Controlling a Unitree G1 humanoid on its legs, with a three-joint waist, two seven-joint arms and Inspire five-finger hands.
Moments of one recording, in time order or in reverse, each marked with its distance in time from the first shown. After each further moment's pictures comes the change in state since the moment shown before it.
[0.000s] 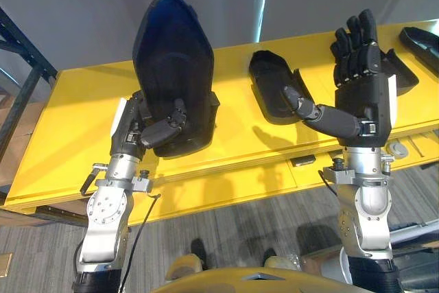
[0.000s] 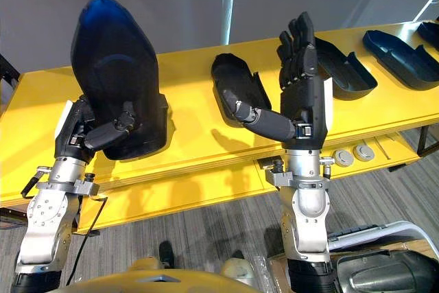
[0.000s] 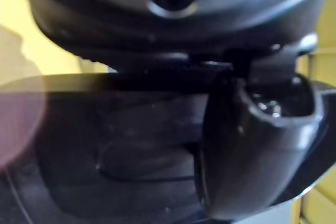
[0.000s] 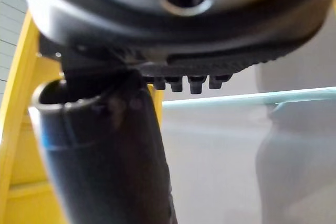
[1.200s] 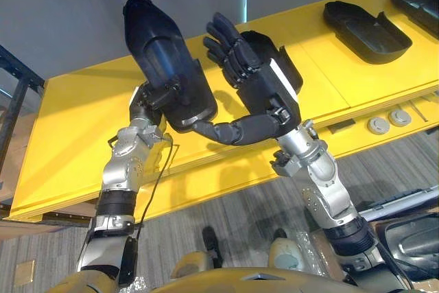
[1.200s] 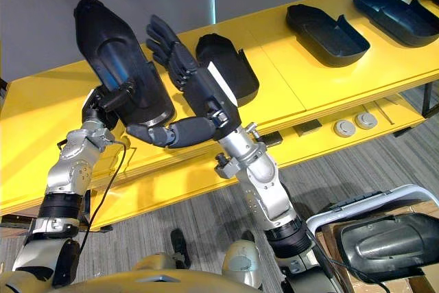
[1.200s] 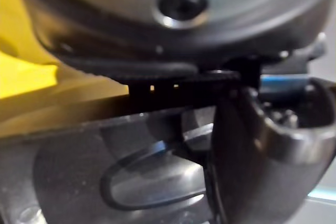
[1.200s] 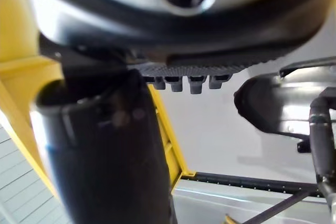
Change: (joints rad) left arm -0.522 0.058 0.022 0.582 -0.250 0.229 0.092; right arm -0.295 -0.073 0.417 0.045 0.151 0.118 0.207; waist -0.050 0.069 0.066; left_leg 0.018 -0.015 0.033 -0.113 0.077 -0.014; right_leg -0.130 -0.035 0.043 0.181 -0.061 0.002
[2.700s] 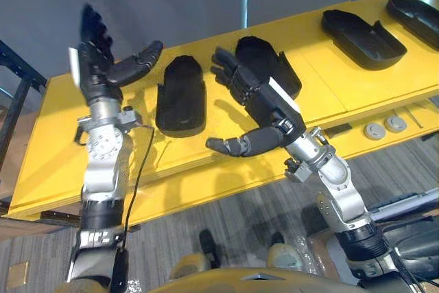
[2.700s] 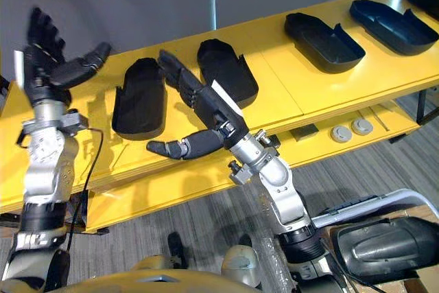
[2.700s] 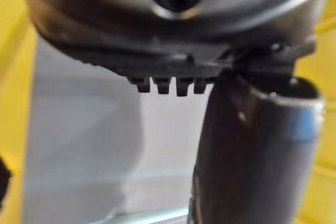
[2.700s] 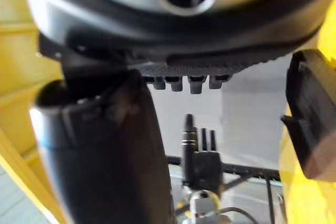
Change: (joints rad) left arm 0.180 0.023 0.042 -0.506 0.152 -0.273 0.264; right arm 0.096 -0.094 -0.127 0.069 -0.037 0.064 0.216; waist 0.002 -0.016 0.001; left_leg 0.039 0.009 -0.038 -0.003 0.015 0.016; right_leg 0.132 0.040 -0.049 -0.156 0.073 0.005
